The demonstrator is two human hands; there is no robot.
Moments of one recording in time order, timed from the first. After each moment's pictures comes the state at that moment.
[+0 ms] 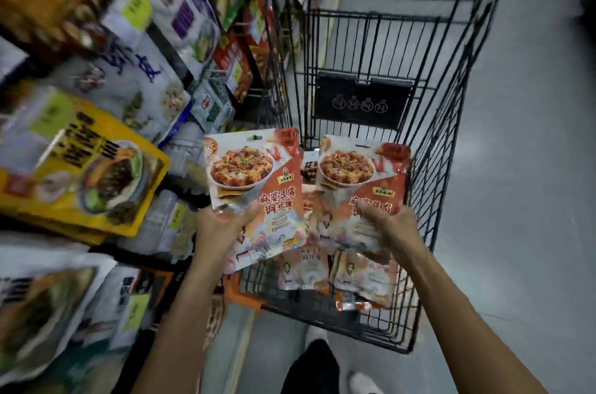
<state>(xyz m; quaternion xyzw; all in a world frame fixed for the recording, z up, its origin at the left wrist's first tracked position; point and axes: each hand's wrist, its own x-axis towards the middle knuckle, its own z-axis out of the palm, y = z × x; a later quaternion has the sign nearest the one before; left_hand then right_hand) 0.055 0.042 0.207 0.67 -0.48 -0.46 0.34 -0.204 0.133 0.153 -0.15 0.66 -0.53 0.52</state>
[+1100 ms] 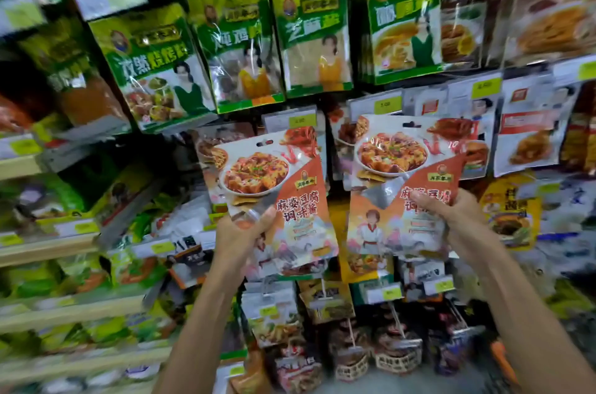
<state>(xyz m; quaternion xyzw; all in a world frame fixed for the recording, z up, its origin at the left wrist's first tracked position) 0.346 0.507 0.473 0.71 -0.22 -0.07 0.67 0.142 0.259 0.465 -0.58 0.21 -0.37 0.69</state>
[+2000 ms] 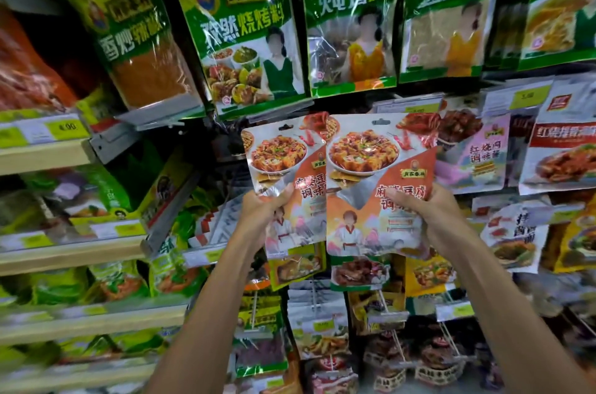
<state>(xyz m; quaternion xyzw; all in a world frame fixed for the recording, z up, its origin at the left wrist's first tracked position) 0.539 0.534 0.459 0.68 -0.21 -0.14 0.69 0.328 0.352 0.465 -0.63 0.16 -0.33 0.69</state>
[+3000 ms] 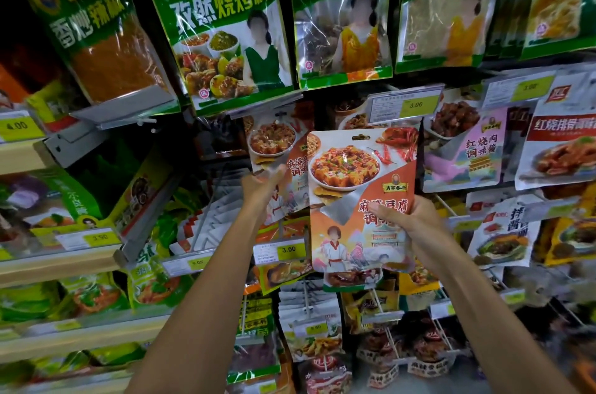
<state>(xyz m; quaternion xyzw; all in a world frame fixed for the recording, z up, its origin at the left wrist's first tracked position) 0.586 0.474 0.450 0.71 -0.16 -0.10 0.68 0.342 0.359 0.442 -0.62 0.21 -0.29 0.70</state>
